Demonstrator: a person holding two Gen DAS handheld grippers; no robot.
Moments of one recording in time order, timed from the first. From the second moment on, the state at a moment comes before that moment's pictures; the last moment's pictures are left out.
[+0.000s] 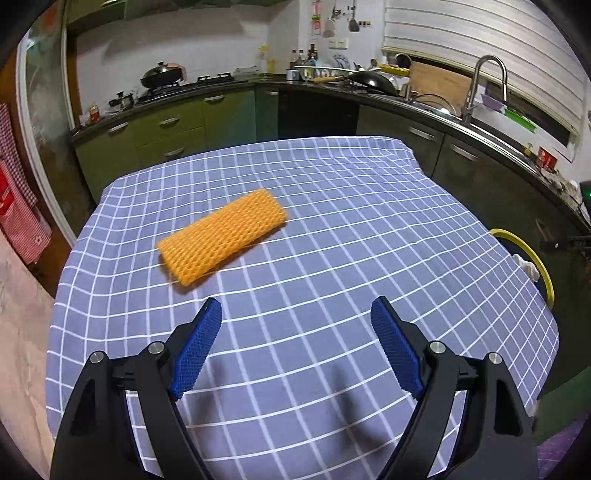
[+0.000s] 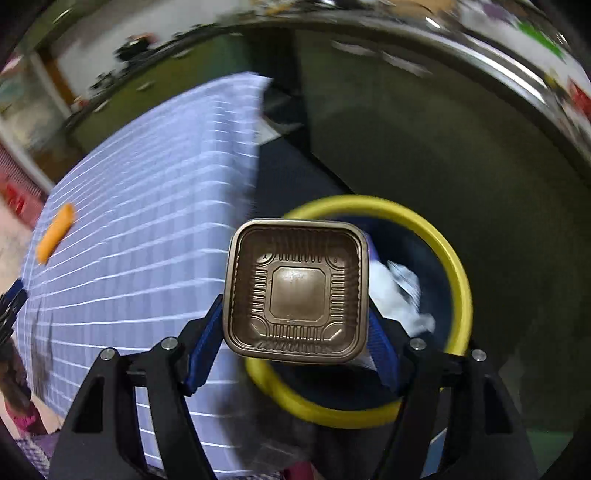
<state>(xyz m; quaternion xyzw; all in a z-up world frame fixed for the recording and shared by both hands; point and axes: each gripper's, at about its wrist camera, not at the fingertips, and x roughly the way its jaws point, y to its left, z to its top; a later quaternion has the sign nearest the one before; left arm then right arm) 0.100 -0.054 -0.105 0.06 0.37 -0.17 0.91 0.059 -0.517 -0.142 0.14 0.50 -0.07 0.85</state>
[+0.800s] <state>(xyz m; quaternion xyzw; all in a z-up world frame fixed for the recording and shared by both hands) 0.103 -0.075 -0.099 0.10 0.37 -0.20 0.90 0.035 -0.526 -0.132 0.19 0.45 -0.09 0.87</state>
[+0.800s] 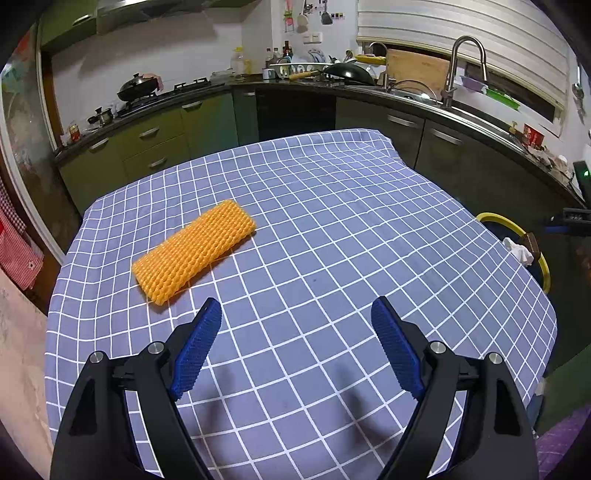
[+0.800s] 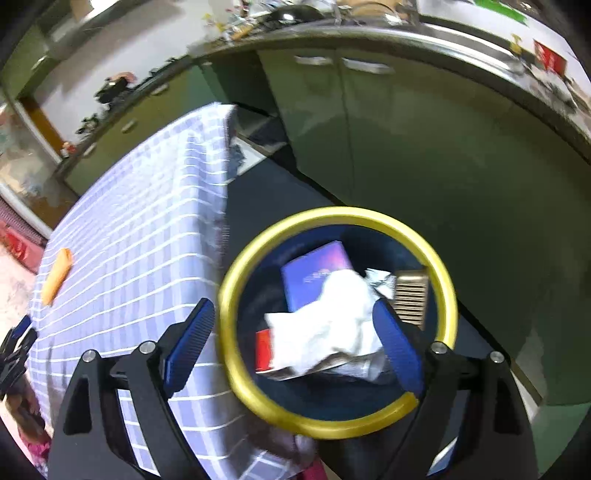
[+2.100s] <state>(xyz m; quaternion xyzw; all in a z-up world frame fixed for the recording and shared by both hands) 0.283 -0.024 -0.144 0.18 0.42 -0.30 0.83 0.070 -0.430 -0.134 0.15 0.47 0.02 0.87</state>
